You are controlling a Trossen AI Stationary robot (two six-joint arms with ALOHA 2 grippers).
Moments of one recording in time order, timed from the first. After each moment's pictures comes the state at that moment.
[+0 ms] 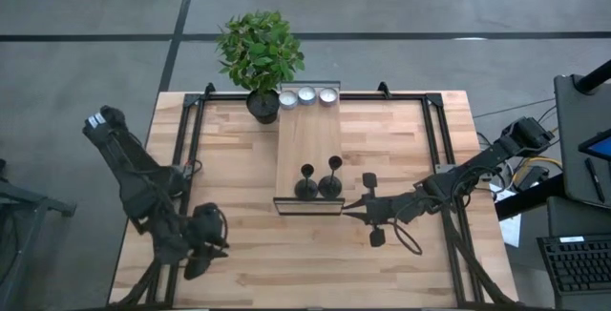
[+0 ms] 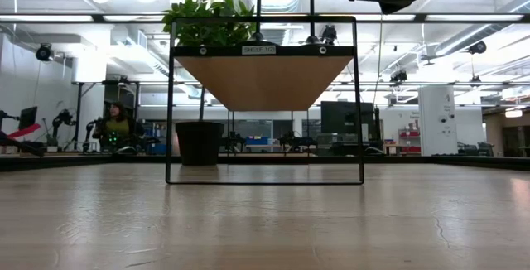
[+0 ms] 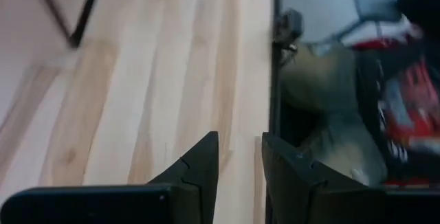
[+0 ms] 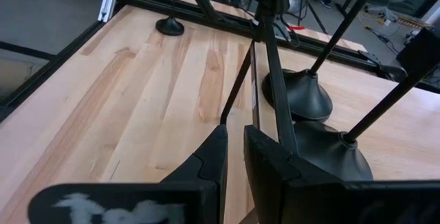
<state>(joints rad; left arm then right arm) -0.91 1.11 1.03 -0.74 -0.32 -1.03 0.49 1.28 0.69 0.17 0.45 -0.02</state>
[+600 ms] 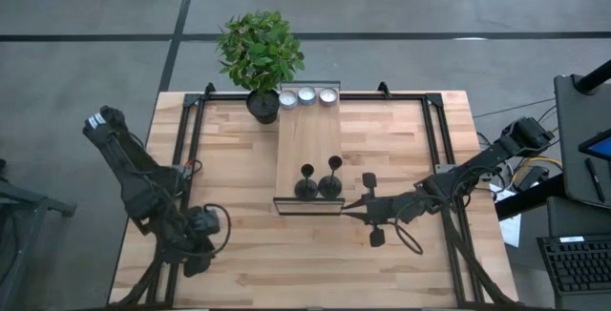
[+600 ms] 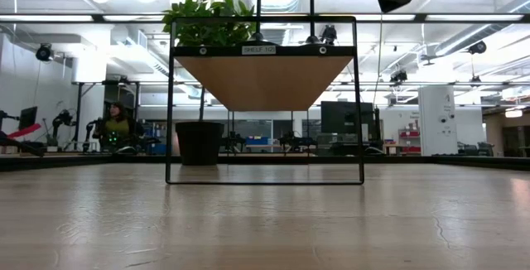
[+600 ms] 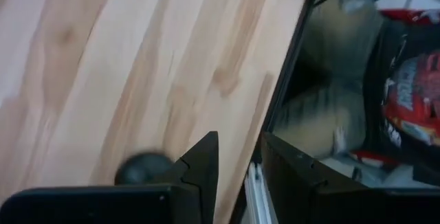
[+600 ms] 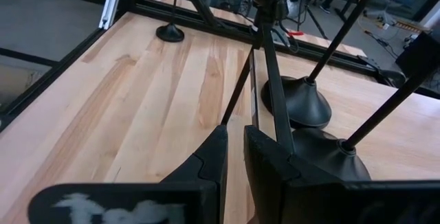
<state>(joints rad) -0.90 1.11 1.02 -0.88 -0.09 -1.32 0.49 1.28 0.69 0.20 0.45 -0.02</state>
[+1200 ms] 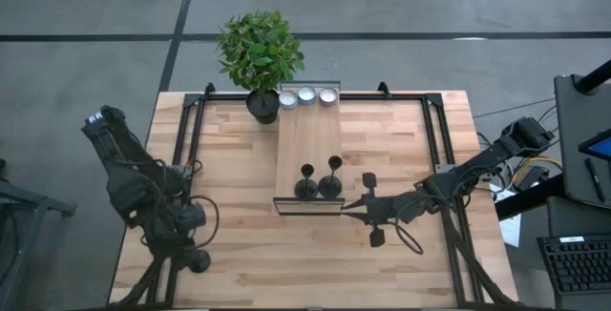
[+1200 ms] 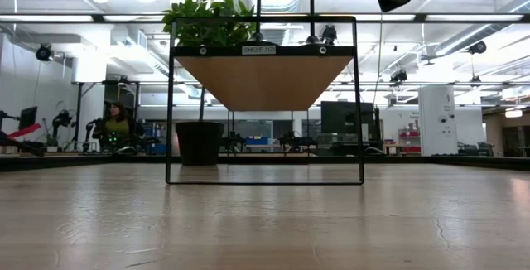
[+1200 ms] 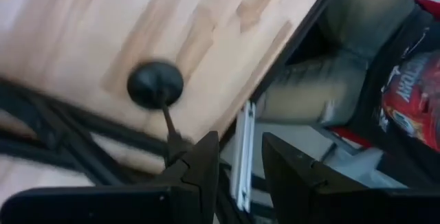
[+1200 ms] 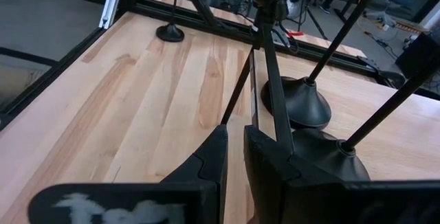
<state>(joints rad) -0.92 1.11 1.18 -1.14 0.09 -1.59 0.49 1.28 0.69 0.20 0.45 -0.03</state>
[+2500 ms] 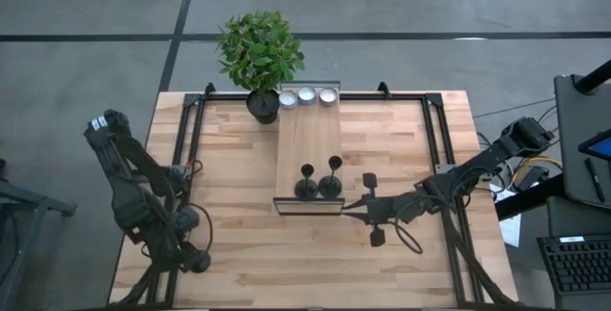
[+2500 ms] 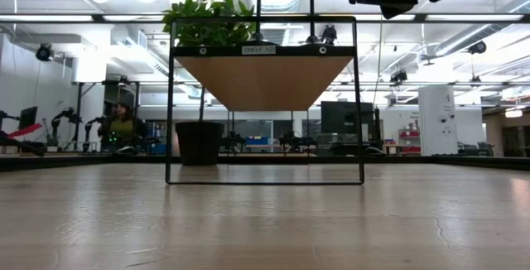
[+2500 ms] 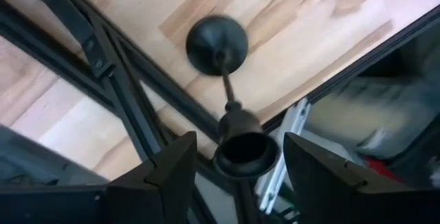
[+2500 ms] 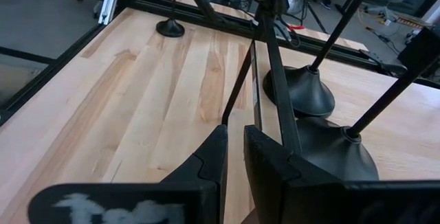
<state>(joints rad) -0.99 1.20 1.16 -1.24 0.18 -1.91 0.49 1.28 0.67 0.21 0.45 -0.01</state>
